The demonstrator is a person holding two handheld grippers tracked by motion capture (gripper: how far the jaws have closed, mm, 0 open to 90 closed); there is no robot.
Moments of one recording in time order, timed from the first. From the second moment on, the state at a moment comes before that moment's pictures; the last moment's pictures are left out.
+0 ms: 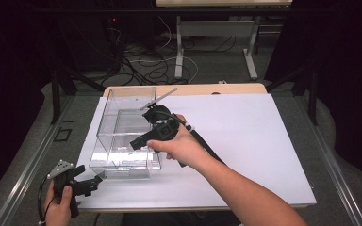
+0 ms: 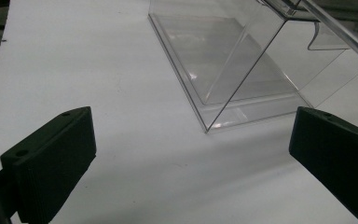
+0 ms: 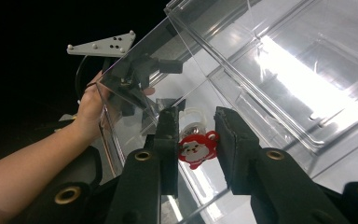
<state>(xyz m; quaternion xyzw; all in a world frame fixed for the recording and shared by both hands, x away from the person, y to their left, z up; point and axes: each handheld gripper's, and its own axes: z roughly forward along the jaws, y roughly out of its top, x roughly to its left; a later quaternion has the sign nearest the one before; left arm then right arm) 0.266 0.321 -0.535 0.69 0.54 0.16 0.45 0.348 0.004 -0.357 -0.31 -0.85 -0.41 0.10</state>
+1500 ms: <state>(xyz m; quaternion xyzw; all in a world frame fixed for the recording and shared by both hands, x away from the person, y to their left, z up) 0.266 0.323 -0.535 0.69 0.54 0.16 0.46 0.343 0.044 -0.374 -0.29 -0.87 -0.39 0.11</state>
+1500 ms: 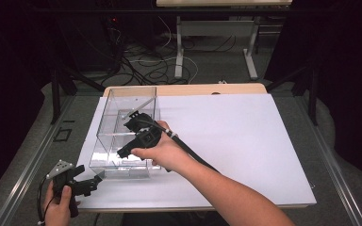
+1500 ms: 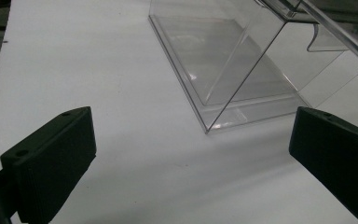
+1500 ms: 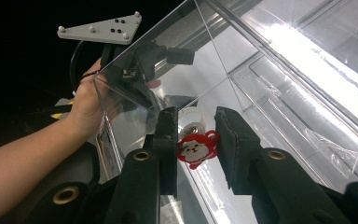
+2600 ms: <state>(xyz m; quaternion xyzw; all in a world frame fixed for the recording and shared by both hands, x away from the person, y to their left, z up) 0.268 0.321 -0.536 0.69 0.54 0.16 0.45 0.332 0.018 -0.353 -0.28 -0.86 -0.42 0.09</state>
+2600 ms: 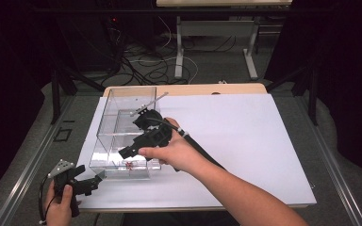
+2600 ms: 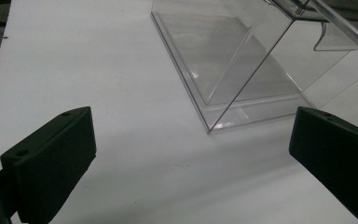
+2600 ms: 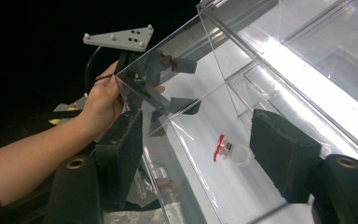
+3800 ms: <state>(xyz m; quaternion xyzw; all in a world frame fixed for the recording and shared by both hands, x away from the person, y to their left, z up) 0.267 0.322 -0.535 0.69 0.55 0.17 0.45 0.320 -0.130 -0.399 -0.39 -0.80 -0.46 -0.01</state>
